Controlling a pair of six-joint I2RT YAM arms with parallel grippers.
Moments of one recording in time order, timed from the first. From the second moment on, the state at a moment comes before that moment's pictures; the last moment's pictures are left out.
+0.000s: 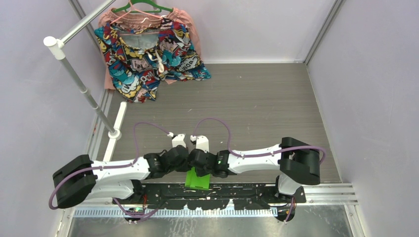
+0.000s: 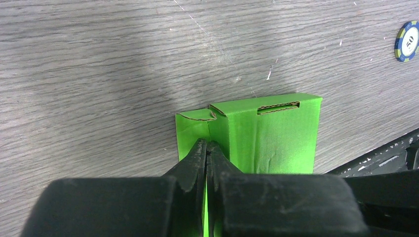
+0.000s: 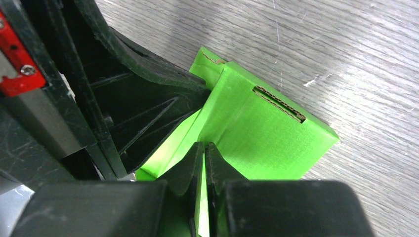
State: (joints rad) left arm -1.08 1.15 0.37 -0.08 -0.25 -0.96; right arm 1.34 1.64 0.88 -0.23 0.28 0.91
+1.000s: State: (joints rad) left arm -1.09 0.97 0.36 -0.17 -0.24 -0.97; right arm 1.32 1.65 0.98 -0.42 0.28 0.86
